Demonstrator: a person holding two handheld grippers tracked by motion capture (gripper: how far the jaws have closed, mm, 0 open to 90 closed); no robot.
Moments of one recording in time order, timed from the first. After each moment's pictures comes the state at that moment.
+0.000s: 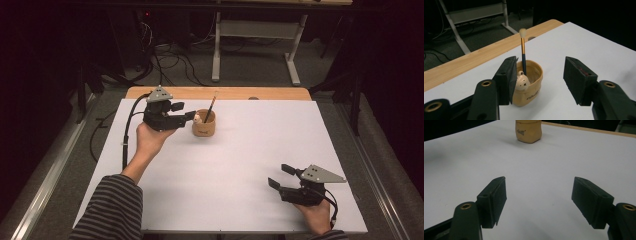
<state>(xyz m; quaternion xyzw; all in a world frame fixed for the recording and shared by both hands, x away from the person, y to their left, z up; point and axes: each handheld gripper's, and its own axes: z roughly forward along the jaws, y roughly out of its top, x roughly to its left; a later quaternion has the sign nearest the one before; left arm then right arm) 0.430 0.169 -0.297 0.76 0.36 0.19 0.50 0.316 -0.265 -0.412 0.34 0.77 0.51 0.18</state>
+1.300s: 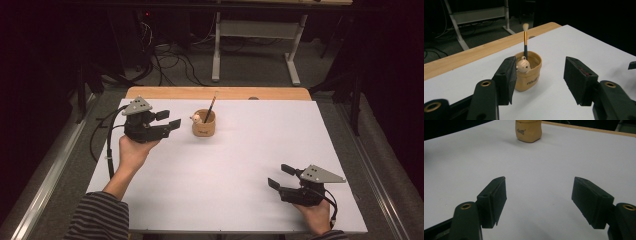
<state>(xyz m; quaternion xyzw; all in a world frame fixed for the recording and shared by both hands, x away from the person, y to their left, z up) 0.392 0.205 -0.301 0.74 0.38 0.19 0.52 0.316 -0.264 -0.412 0.34 0.77 0.50 0.18</state>
